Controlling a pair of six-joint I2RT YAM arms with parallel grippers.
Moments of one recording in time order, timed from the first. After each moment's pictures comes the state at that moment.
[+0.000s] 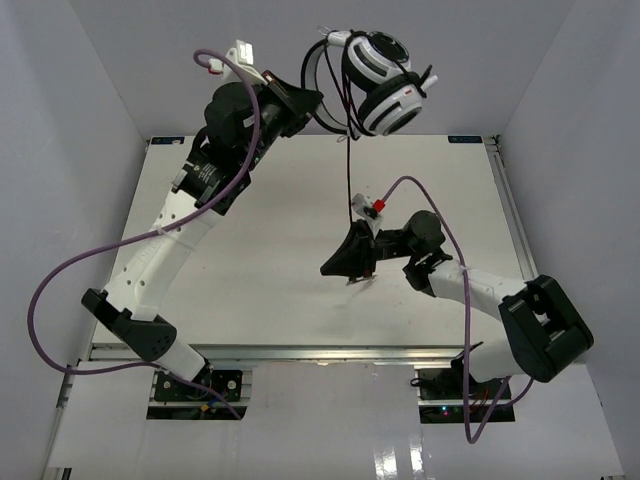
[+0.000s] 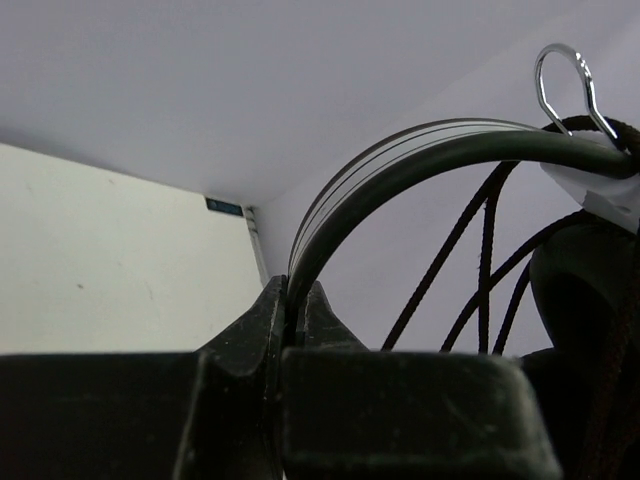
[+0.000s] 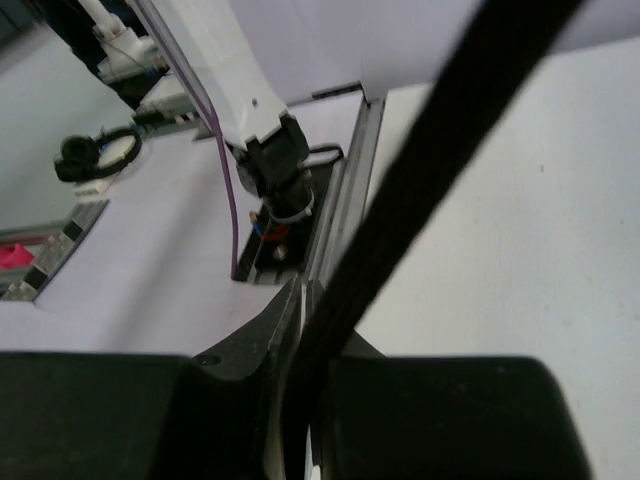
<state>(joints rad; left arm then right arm) -0.63 1.54 1.92 -0.34 -0.16 -0.86 0.62 1.40 0.66 1.01 -1.17 0.57</state>
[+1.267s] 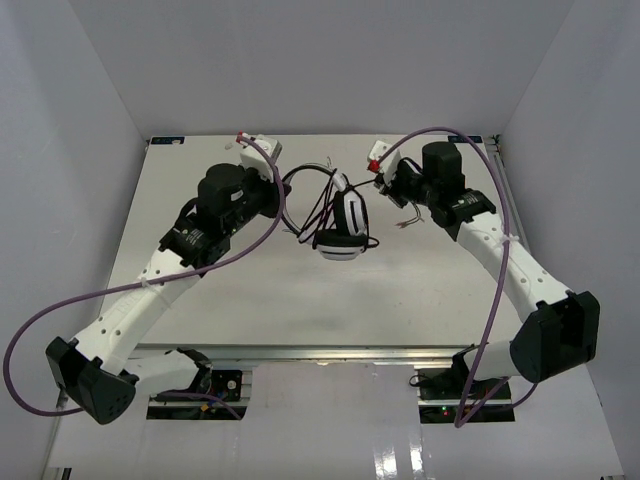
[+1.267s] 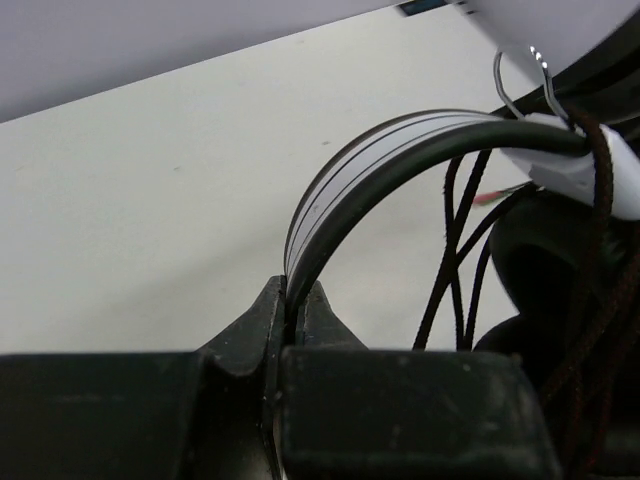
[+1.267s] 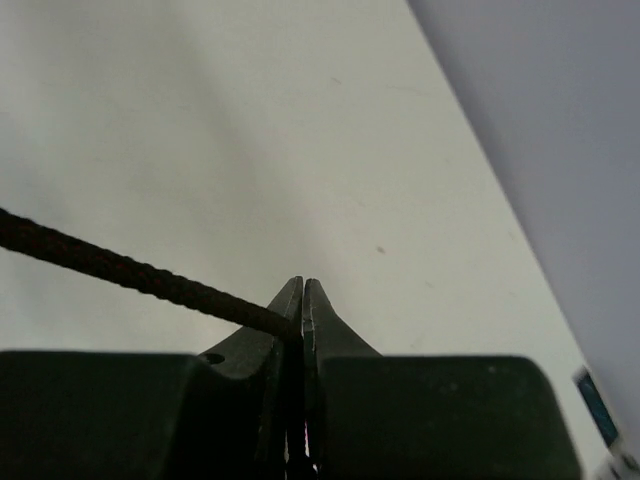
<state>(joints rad) -0.58 1.17 1.20 -0.27 -0.03 -0.09 0.41 1.37 1.24 -0.29 -0.39 -0.67</state>
